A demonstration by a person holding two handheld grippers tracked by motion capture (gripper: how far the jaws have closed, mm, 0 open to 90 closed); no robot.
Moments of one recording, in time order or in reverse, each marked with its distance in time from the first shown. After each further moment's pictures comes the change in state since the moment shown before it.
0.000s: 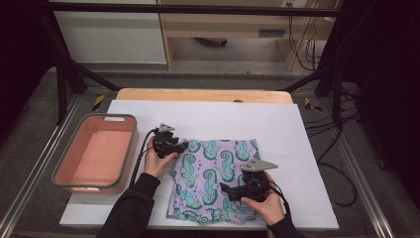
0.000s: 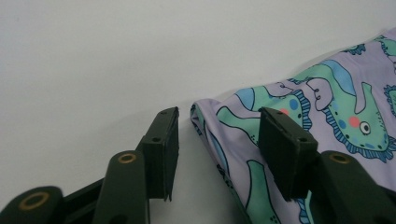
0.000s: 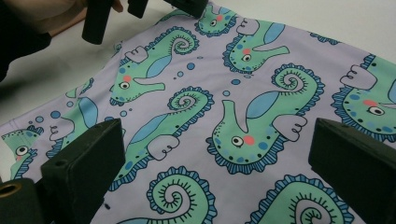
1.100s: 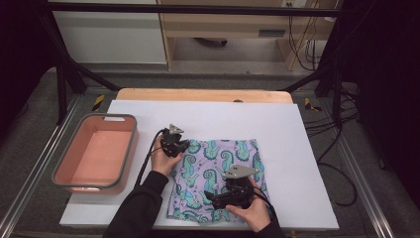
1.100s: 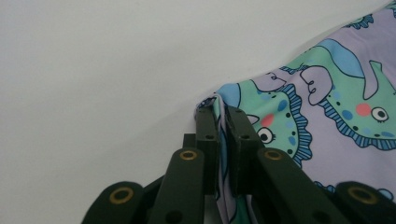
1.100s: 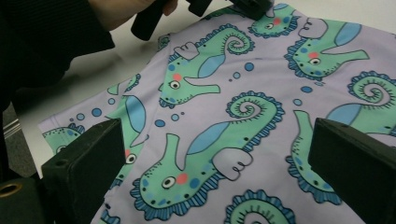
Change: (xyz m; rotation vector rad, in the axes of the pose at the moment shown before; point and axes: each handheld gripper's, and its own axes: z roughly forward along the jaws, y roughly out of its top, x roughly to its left) left arm -0.017 0.003 0.012 0.045 0.038 0.121; right arm 0.039 0.002 0.022 0.024 0.059 -0.048
